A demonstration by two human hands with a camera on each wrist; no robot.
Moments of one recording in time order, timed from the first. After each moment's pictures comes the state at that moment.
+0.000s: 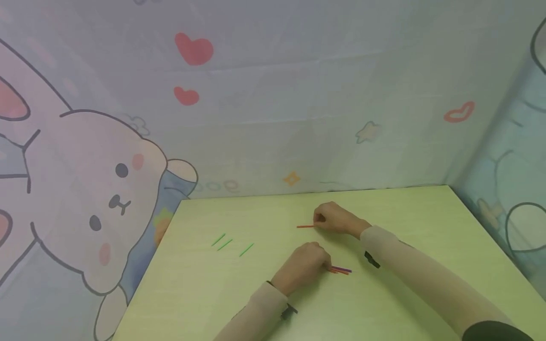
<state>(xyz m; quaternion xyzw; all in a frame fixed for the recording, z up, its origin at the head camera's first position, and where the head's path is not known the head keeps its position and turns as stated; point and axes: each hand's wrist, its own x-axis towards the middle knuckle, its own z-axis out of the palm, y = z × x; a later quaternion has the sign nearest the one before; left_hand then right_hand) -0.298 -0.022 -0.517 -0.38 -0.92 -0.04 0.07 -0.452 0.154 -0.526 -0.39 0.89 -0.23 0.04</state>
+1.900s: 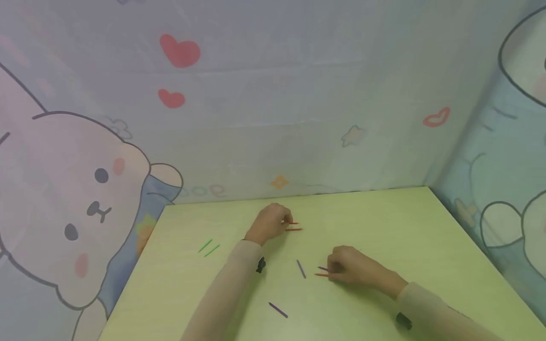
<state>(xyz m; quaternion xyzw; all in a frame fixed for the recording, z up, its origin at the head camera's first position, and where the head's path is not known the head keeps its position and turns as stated) -0.412 -0.079 -0.496 -0.31 -0.94 -0.16 0.06 -0.312 0.219 -0.537 -0.39 0.89 -0.25 0.04</state>
